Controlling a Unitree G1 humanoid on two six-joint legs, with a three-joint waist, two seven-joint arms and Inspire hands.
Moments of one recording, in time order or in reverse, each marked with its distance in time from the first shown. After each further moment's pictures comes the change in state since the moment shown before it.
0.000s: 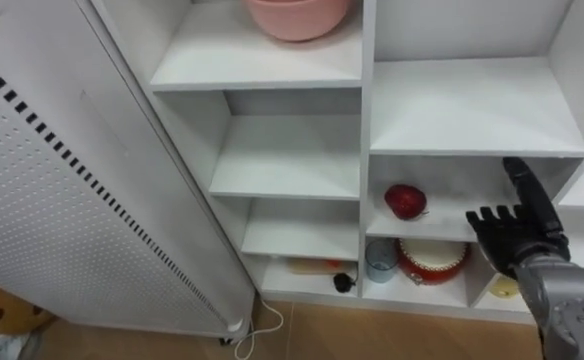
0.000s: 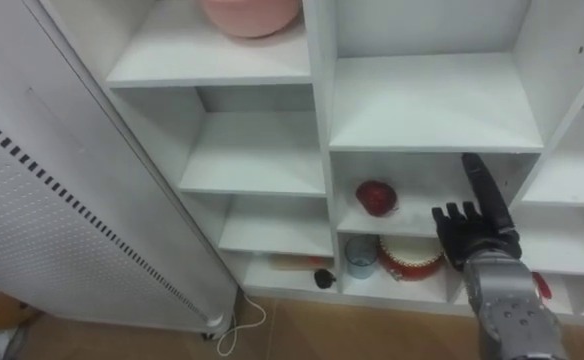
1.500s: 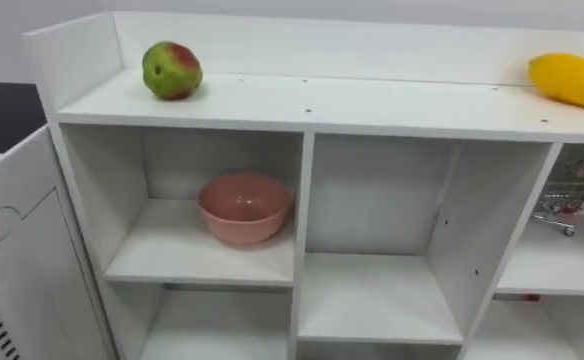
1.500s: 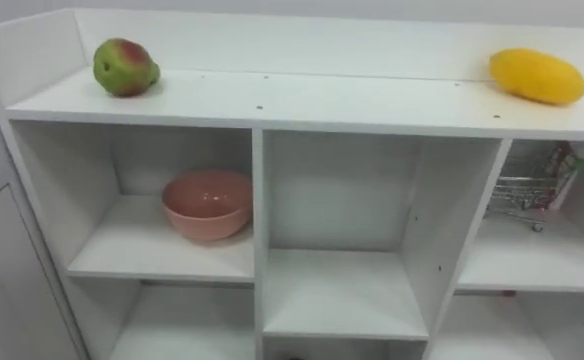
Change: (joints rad) left arm 0.016 -0.072 0.513 0.191 0.087 -0.069 -0.015; right arm 0.855 0.147 -0.019 0.395 -0.753 0.161 0.464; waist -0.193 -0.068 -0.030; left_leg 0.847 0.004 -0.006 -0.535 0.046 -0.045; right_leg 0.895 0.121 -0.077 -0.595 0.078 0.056
